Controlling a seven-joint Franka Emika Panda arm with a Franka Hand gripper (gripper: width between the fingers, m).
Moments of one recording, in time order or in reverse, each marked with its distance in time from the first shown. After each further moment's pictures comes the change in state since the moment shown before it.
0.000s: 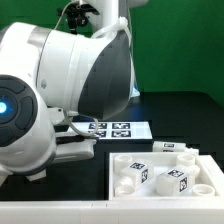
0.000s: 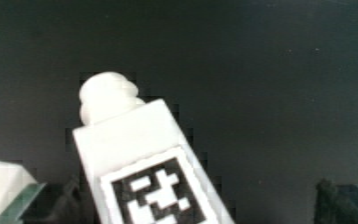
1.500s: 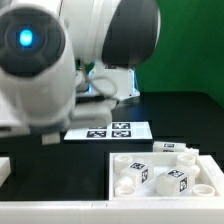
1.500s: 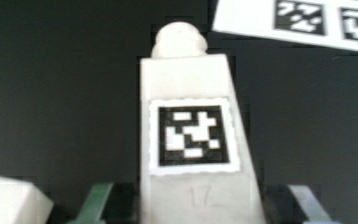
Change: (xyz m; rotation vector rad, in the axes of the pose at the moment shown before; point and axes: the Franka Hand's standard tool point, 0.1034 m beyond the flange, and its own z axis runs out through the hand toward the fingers) arm -0.055 -0.038 -0.068 -0.012 0.038 0.013
